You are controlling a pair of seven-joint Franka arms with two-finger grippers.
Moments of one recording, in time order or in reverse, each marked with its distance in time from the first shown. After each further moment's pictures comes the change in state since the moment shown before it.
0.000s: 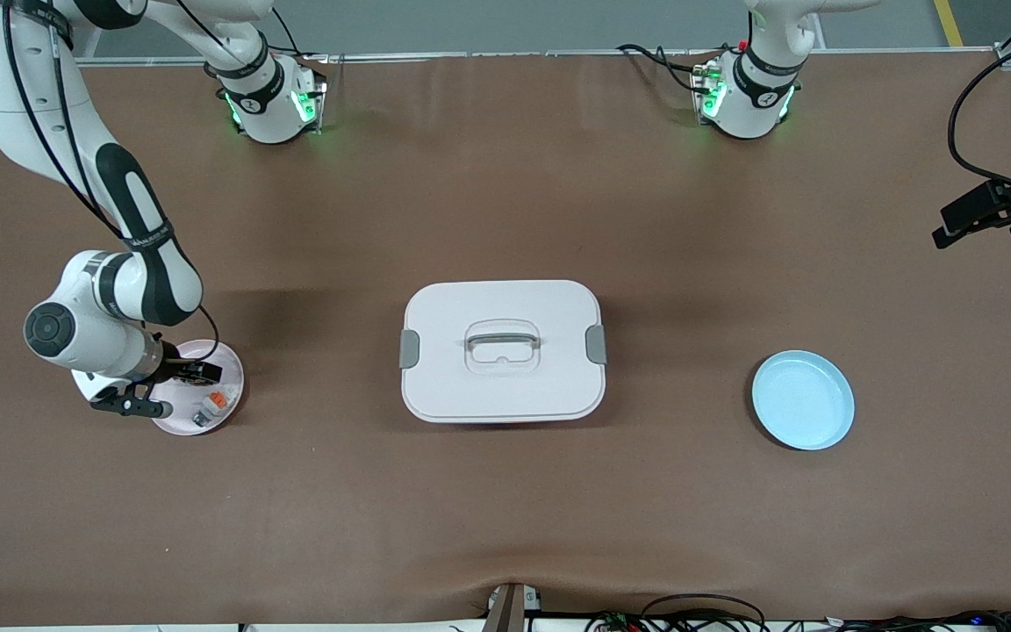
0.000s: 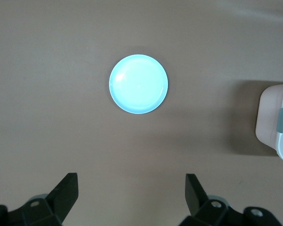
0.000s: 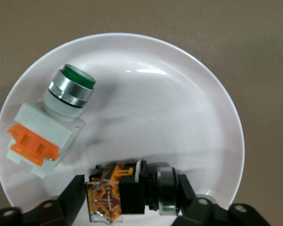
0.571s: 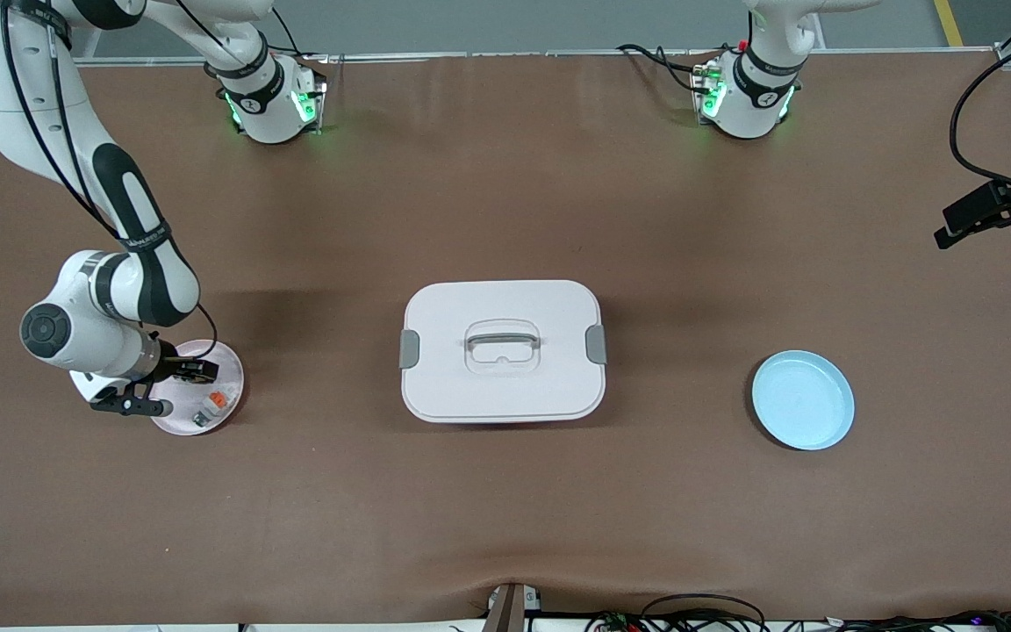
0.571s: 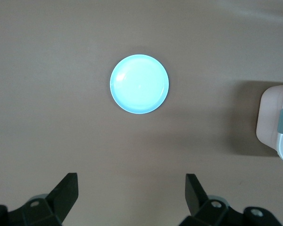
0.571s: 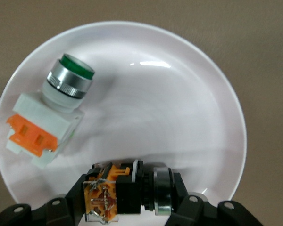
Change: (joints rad) left arm 0.001 0.000 0.004 0.000 0.000 0.000 0.000; right arm -0.005 0.000 -0.002 0.017 0.063 -0.076 -0.029
